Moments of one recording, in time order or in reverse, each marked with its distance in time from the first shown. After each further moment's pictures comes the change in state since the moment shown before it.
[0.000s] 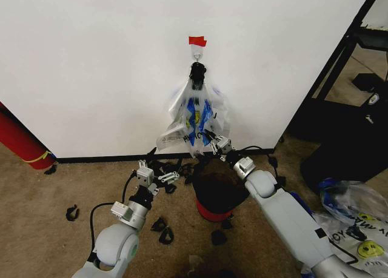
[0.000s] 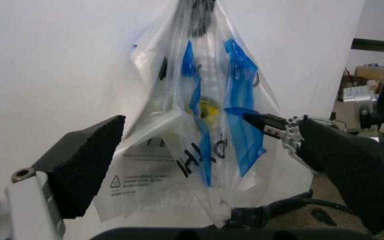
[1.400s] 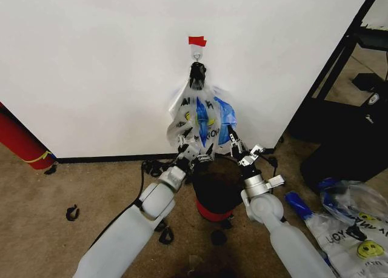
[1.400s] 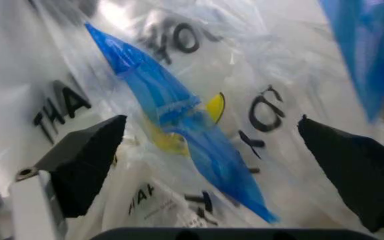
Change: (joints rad) left arm -0.592 0.017 0.474 0.327 0.342 0.272 -0.276; right arm -0.253 0.041 0.149 0.224 0.851 0.020 -0.195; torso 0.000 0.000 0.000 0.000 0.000
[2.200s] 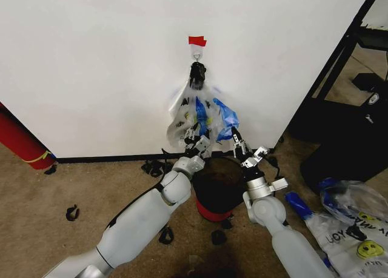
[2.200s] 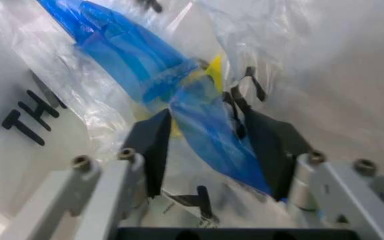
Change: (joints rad) left arm -0.112 -0.058 0.111 0.126 0.165 0.215 -0.144; right arm -0.028 -0.006 0.031 0.038 -0.021 0.000 -0.035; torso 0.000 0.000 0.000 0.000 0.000
